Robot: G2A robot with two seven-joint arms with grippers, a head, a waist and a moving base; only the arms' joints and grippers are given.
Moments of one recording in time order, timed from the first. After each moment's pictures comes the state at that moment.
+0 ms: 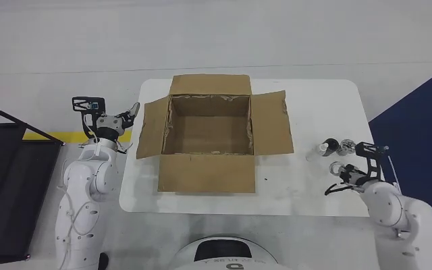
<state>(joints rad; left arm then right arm) 1.56 -1.30 -1.65 -1.84 1.30 -0.05 -0.26 -1.90 -1.15 1.90 -2.01 -1.02 0.14 0.98</state>
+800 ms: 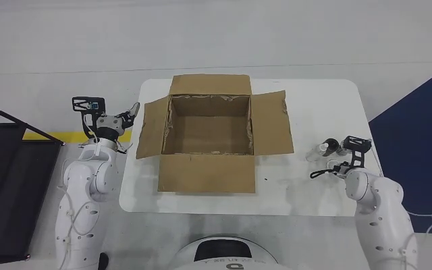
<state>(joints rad) 1.56 -1.30 -1.65 -1.84 1.30 -0.05 -0.26 -1.70 -1.16 1.75 -1.82 -1.26 0.29 1.06</state>
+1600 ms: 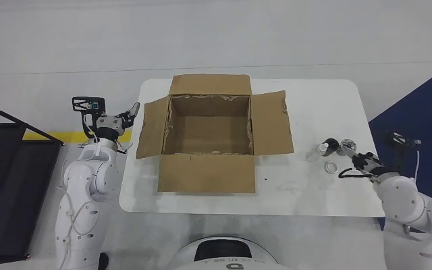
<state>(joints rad) 1.56 -1.30 -1.65 -1.84 1.30 -0.05 -0.26 -1.90 -1.18 2.04 -2.07 -0.78 0.20 0.84</state>
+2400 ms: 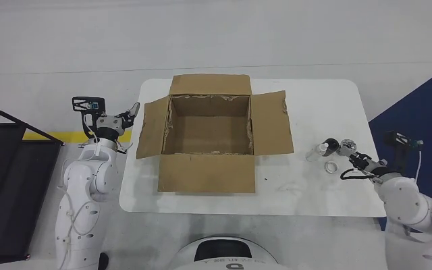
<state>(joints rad) 1.56 -1.30 -1.65 -1.84 1.30 -0.05 -0.26 -1.90 -1.18 2.04 -2.07 -0.80 0.20 0.85</state>
